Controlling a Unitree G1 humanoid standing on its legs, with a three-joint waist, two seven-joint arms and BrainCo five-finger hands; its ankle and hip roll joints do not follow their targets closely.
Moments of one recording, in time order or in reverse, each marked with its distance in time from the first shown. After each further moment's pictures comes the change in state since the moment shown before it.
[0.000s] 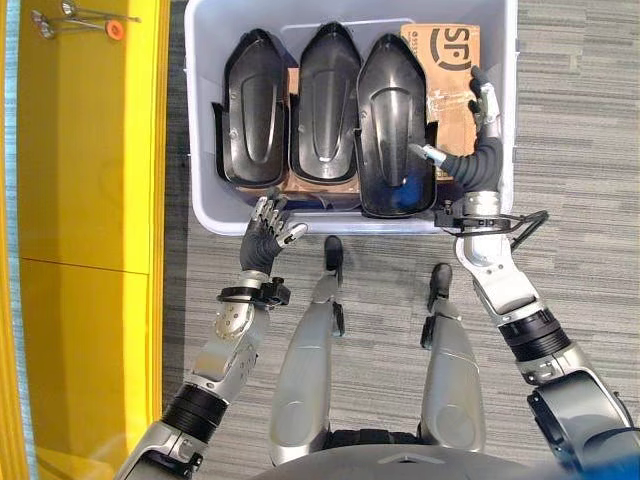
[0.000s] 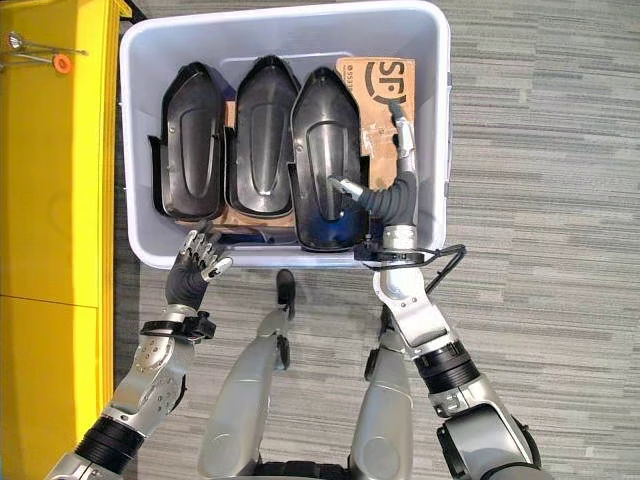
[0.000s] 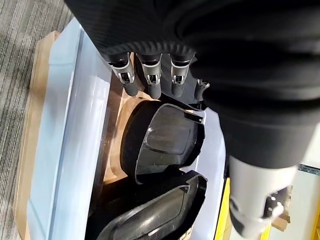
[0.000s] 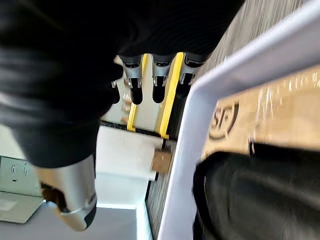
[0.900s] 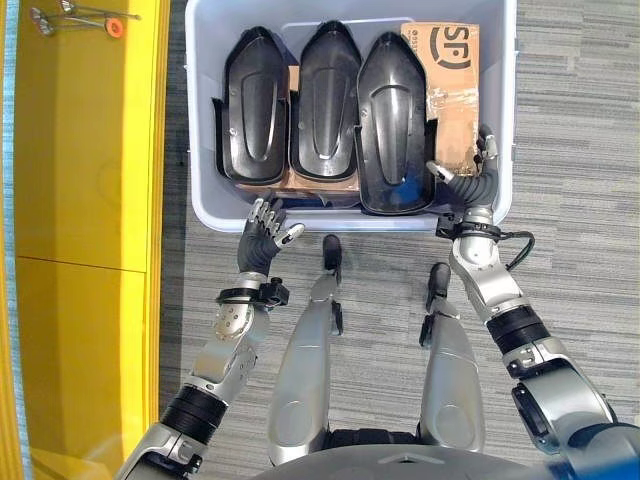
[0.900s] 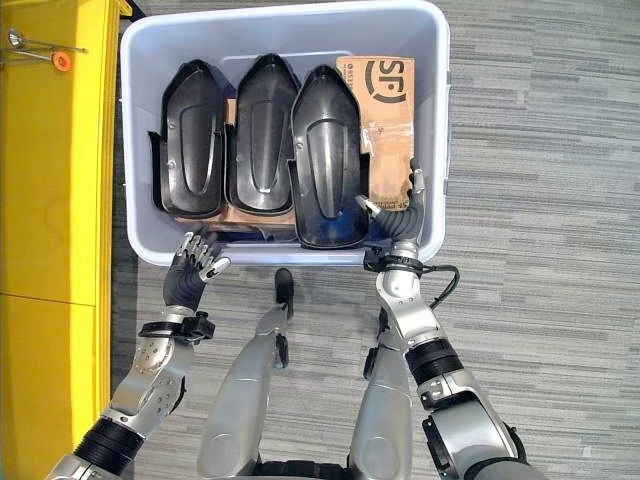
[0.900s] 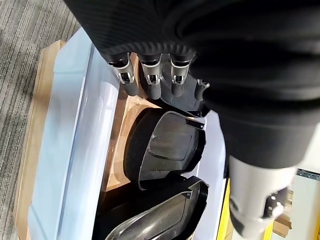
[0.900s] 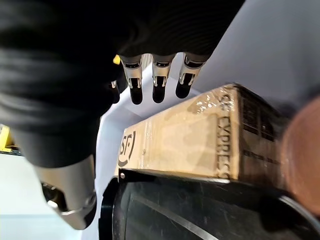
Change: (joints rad) left arm 0.007 0.001 -0.001 0.000 0.000 -0.001 0.022; right arm -0.031 0.077 -0.011 0.327 0.227 0.022 -0.008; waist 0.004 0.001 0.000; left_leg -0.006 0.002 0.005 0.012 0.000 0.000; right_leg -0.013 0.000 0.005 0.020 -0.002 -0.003
